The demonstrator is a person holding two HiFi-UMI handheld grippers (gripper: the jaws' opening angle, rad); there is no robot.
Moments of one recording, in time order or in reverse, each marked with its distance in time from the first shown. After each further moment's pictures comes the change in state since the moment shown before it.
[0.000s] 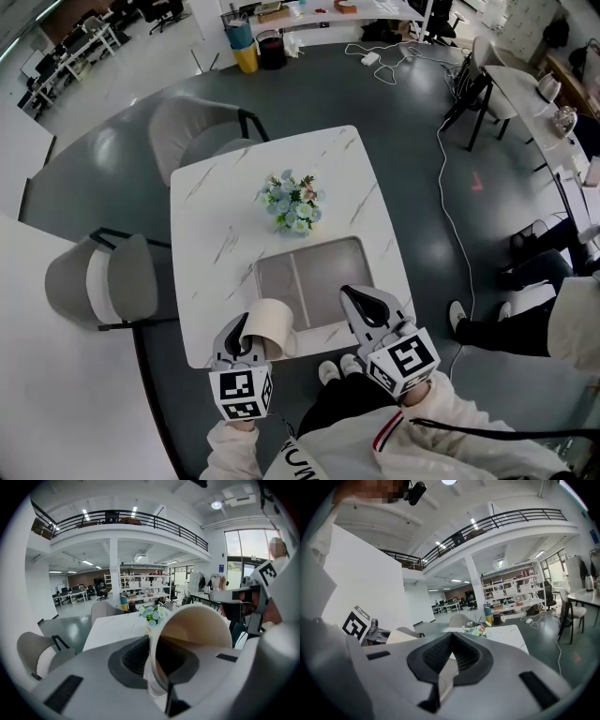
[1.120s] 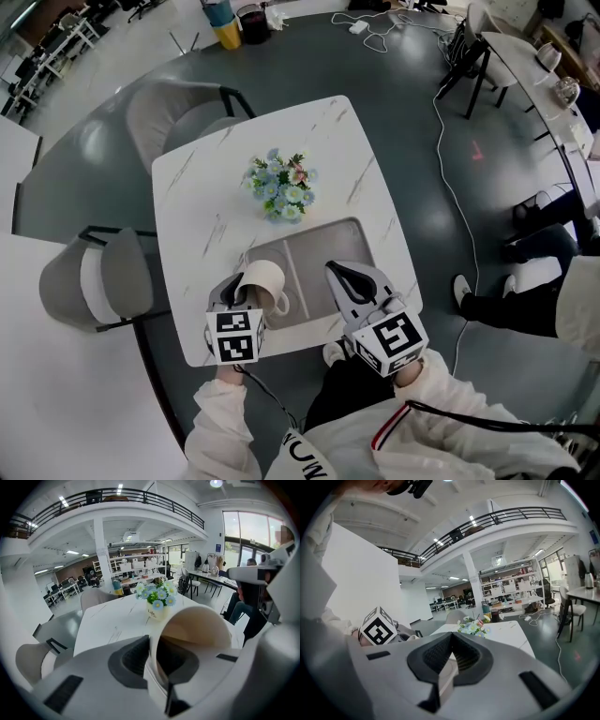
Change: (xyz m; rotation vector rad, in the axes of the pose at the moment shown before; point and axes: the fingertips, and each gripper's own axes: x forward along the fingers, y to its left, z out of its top) left arm 0.112 0.025 -0.034 0.114 0.247 -0.043; right arm 0.047 -0.021 -0.031 0.007 0.022 -0.021
